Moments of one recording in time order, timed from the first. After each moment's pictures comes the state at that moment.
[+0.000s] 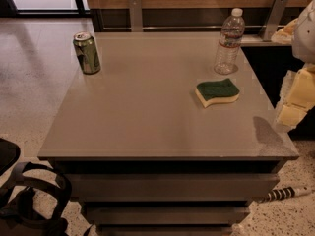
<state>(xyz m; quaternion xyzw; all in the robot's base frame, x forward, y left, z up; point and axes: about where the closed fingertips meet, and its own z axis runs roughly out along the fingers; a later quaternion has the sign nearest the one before) 0.438 -0.215 0.984 -0.60 0.78 -0.04 0.17</state>
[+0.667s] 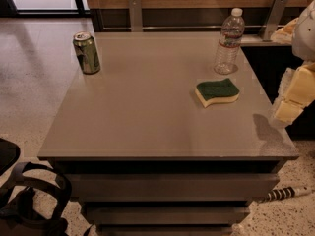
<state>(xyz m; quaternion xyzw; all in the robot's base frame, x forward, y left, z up) 0.446 -0.216 0.981 -0.60 0.78 -0.03 0.19</state>
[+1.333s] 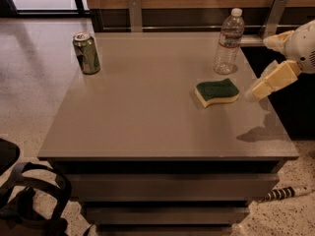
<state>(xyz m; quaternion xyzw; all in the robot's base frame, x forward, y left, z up) 0.545 -0.231 0.938 -0.50 0.78 0.13 0.37</state>
